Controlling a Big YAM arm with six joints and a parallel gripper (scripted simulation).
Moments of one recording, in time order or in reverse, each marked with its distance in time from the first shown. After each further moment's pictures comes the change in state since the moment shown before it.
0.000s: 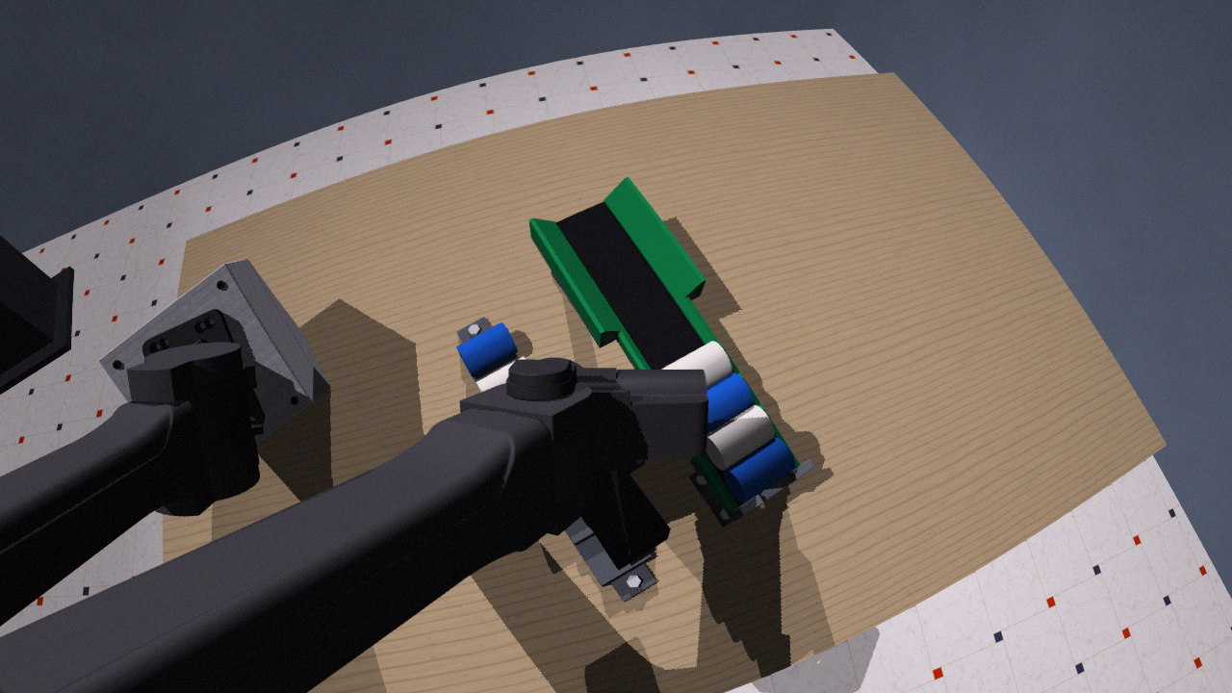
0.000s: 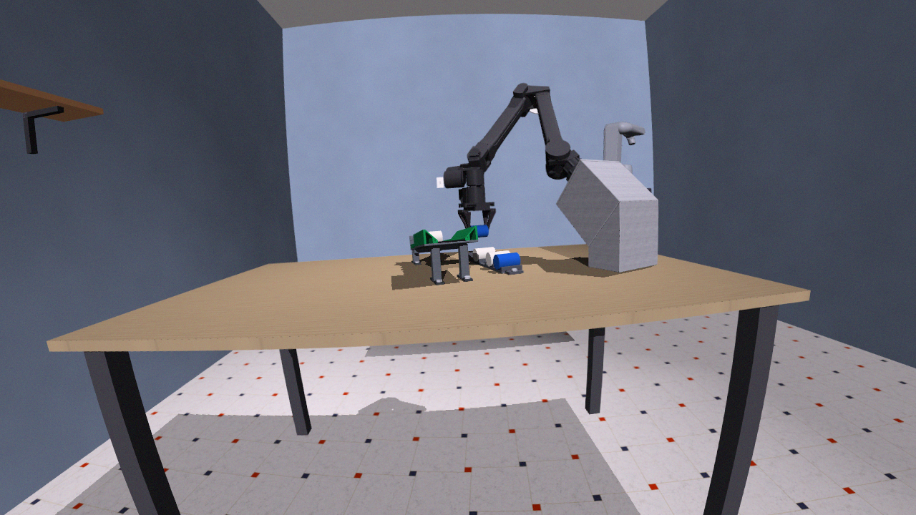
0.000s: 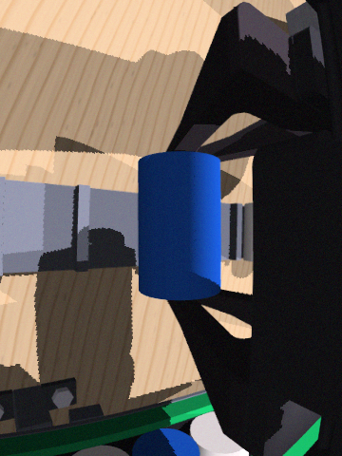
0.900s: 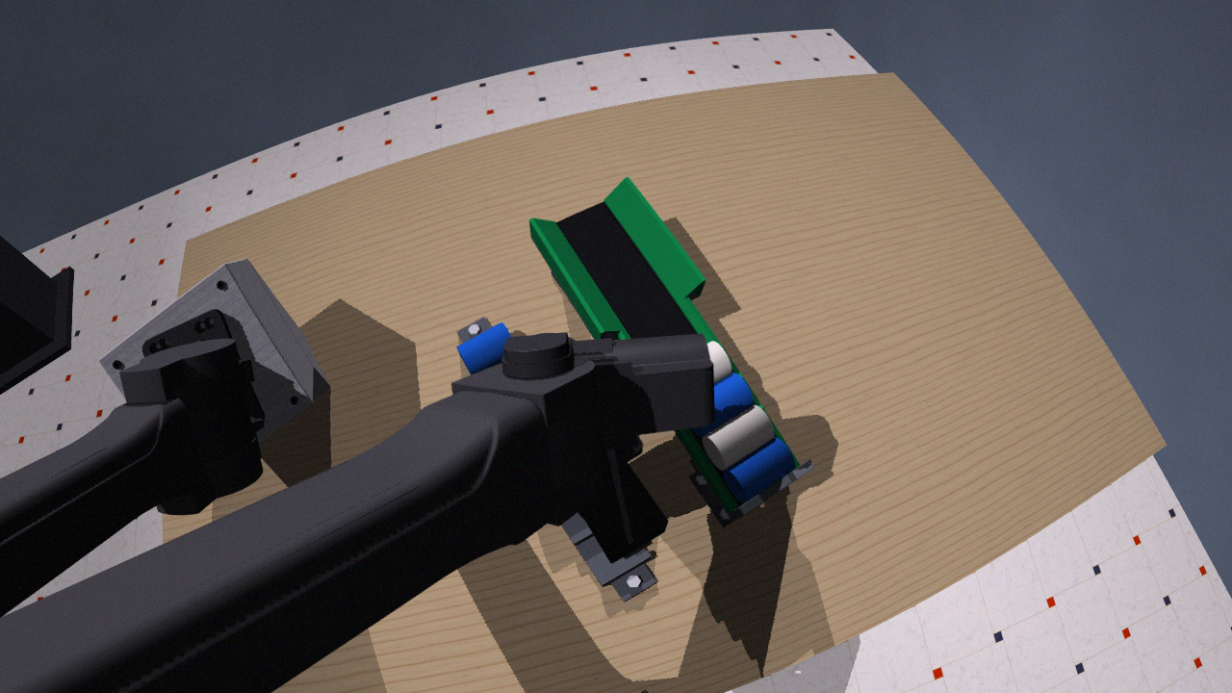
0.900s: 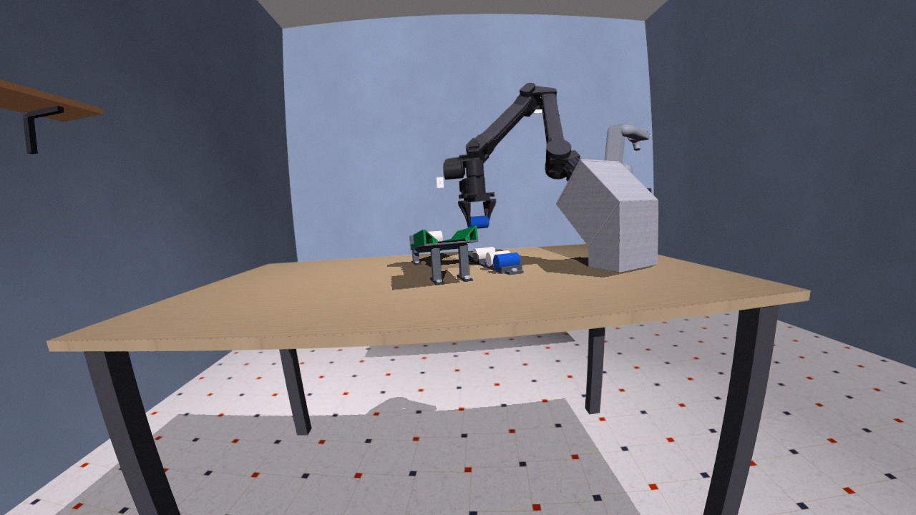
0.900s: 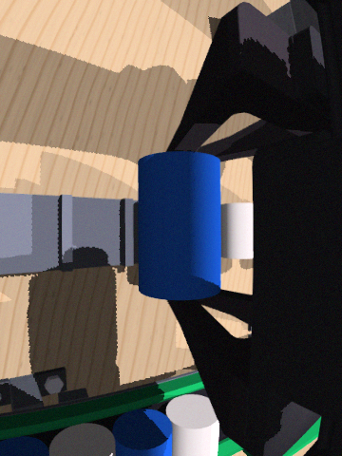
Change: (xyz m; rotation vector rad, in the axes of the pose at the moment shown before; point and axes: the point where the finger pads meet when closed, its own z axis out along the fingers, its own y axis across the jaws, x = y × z) arm 0.003 -0.002 -0.029 0.011 0.012 0.027
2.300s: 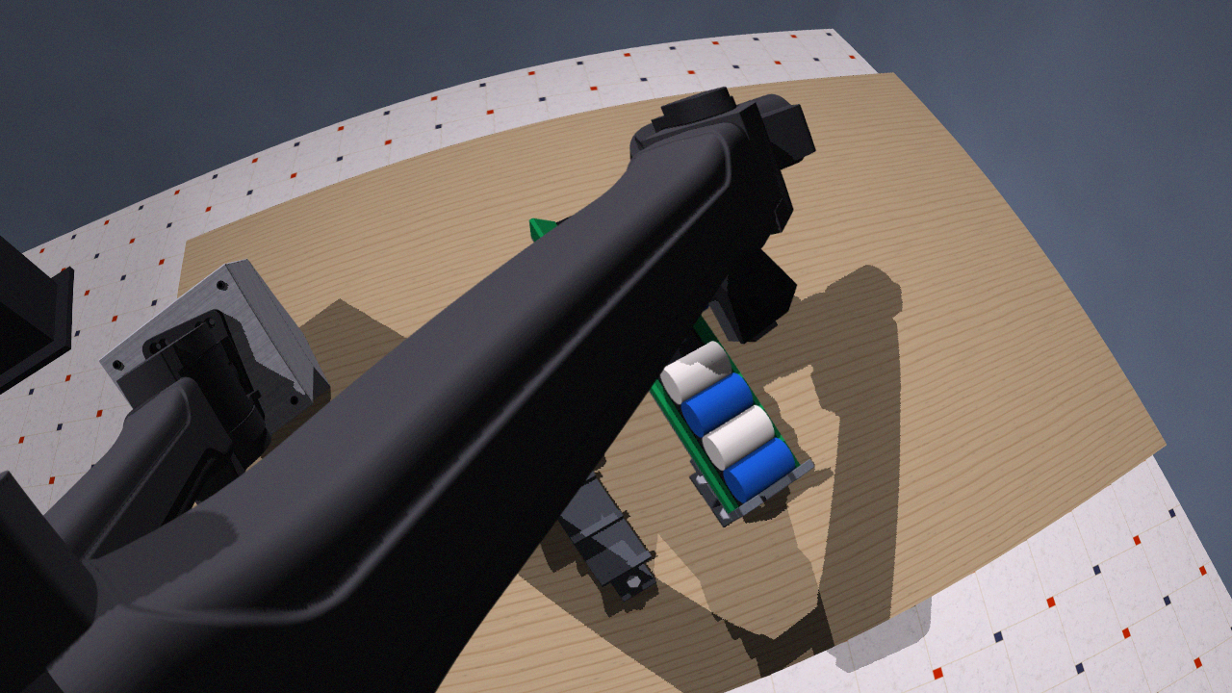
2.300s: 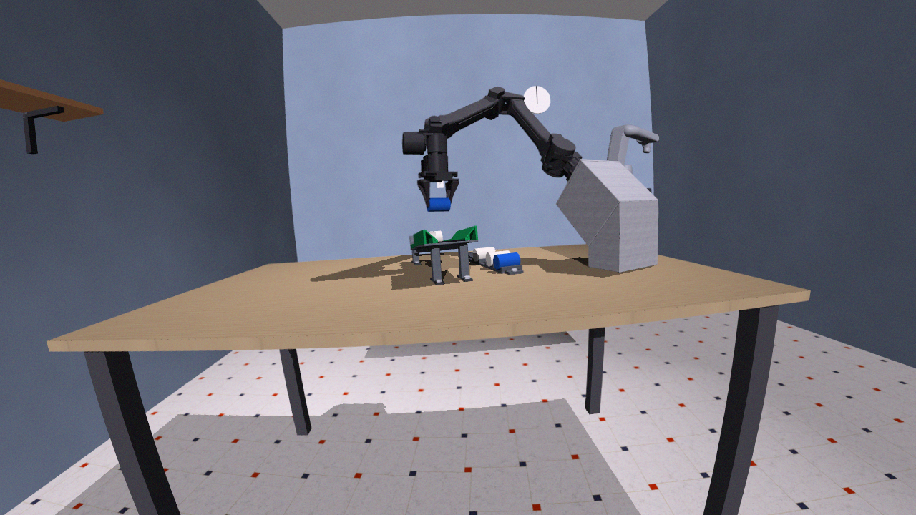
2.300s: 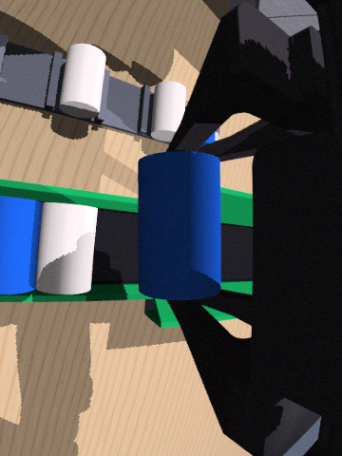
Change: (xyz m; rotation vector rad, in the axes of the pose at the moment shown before) arm 0.067 0.145 -0.064 -0.047 0.000 -0.059
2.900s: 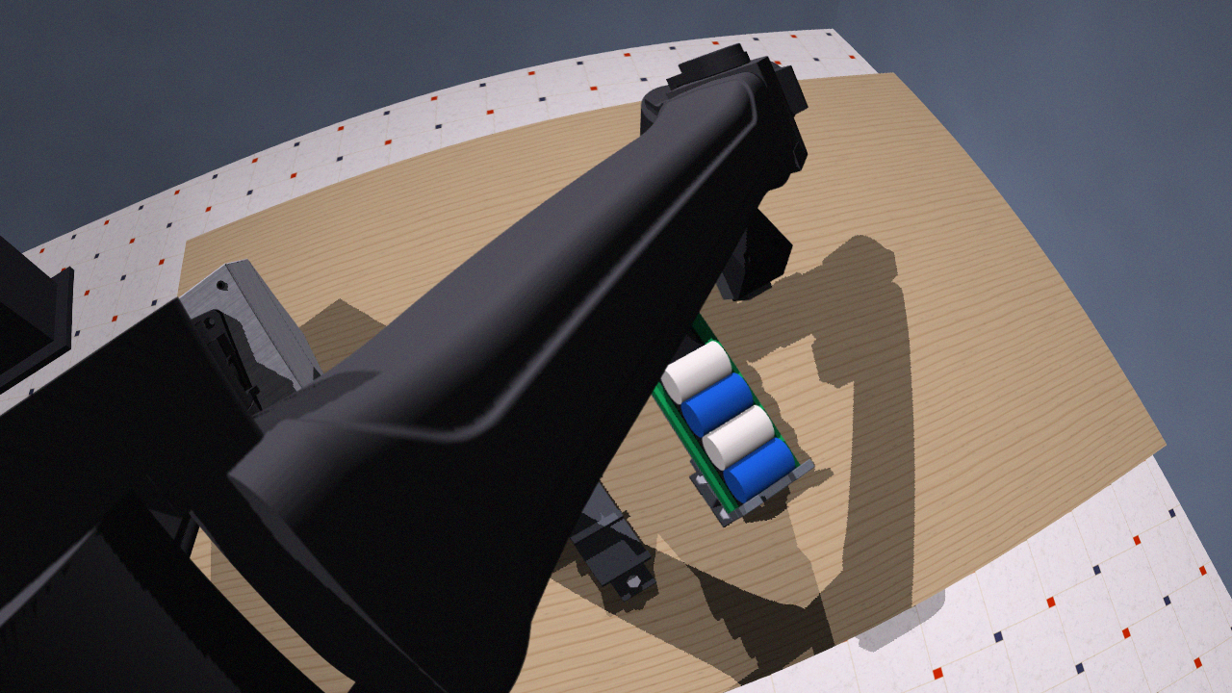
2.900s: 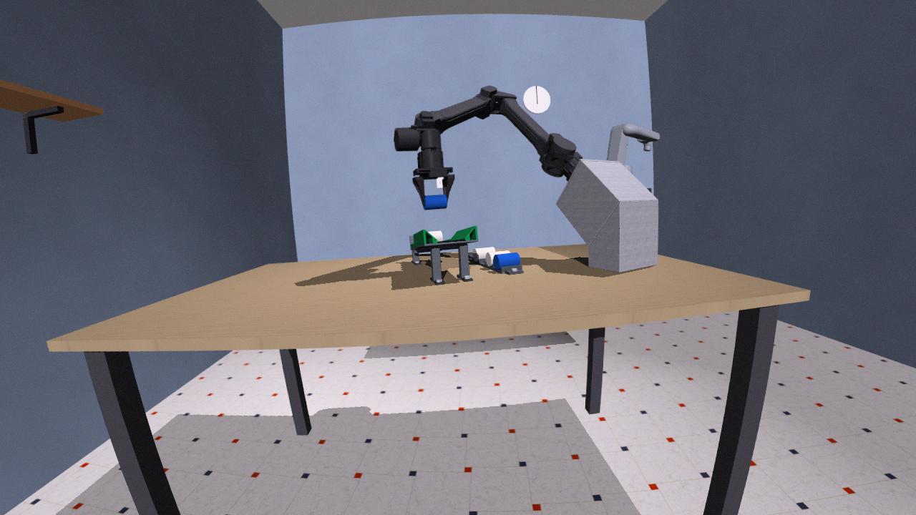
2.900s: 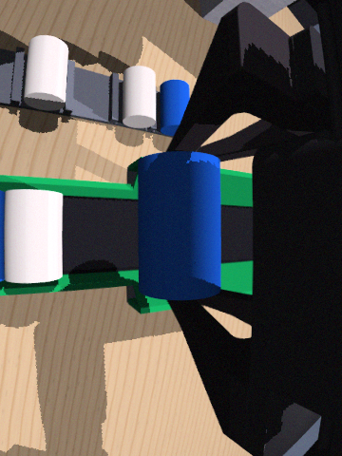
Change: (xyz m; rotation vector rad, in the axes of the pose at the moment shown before) arm 0.023 0.018 -0.006 0.049 -0.005 0.074
